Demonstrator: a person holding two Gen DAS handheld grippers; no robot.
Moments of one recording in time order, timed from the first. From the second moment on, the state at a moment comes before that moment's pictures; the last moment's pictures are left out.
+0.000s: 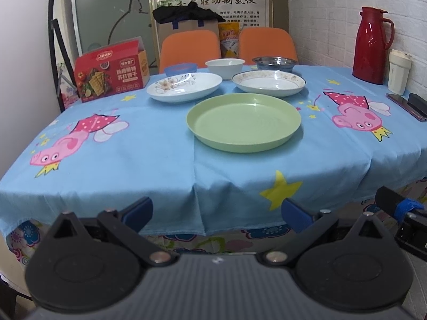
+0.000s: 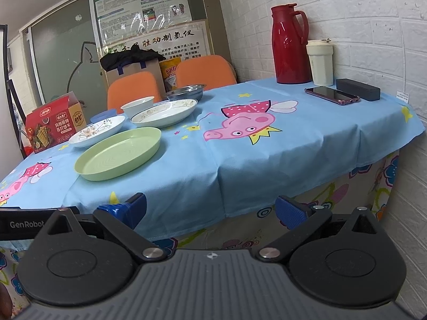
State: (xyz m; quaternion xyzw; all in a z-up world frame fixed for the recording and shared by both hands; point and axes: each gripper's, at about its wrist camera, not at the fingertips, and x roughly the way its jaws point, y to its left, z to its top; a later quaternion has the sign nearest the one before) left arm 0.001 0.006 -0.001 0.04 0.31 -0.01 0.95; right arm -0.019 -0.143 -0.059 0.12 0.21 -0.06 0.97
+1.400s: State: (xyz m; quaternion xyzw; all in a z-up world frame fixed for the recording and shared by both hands) left arm 0.000 0.001 -0.002 0.04 0.31 -0.04 0.95; right arm -0.018 -0.139 -0.060 0.12 0.21 -0.06 0.97
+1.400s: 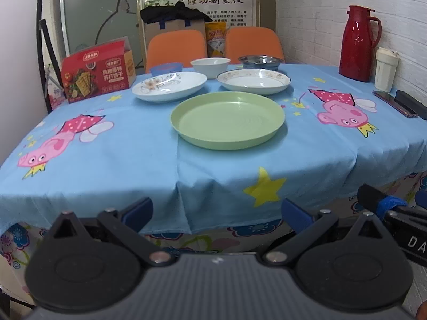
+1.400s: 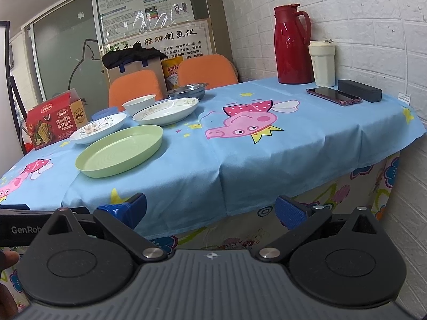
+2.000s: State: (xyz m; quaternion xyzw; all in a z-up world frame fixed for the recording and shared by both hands) left arm 0.002 0.008 0.000 0.03 0.31 -0.03 0.95; right arm -0.019 -0.141 -0.060 0.12 0.21 -0.06 0.97
